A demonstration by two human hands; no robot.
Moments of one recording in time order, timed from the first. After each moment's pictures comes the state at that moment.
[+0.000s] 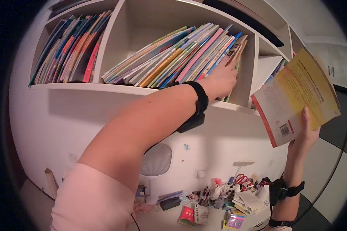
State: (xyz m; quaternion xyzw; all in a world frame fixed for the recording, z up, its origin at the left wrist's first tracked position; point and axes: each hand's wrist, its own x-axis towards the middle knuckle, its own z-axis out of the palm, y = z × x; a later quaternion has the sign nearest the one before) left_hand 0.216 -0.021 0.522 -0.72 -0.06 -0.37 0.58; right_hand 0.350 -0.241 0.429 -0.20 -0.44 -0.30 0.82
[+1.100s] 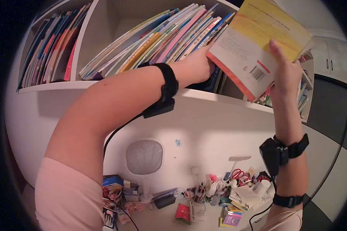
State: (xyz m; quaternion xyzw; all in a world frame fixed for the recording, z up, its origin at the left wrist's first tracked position) left_hand 0.233 0.049 0.533 -0.49 0.08 -0.60 0.62; right_hand 0.325 -0.168 0.524 -0.21 -0.51 -0.27 0.79
